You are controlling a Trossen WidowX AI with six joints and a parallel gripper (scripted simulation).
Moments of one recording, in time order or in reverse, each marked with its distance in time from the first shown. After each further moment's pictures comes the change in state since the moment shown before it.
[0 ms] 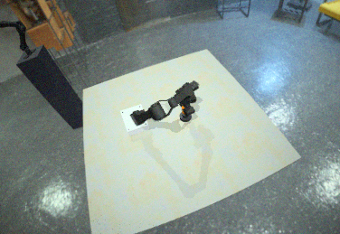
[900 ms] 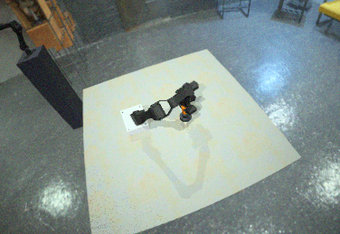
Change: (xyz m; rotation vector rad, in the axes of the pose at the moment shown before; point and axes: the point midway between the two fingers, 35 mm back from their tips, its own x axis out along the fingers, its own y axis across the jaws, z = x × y) arm 0.000 0.000 -0.001 -0.208 0.001 -0.002
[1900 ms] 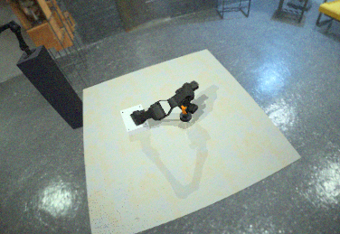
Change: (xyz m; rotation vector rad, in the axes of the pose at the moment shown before) arm 0.000 0.000 0.000 -0.211 0.000 0.000
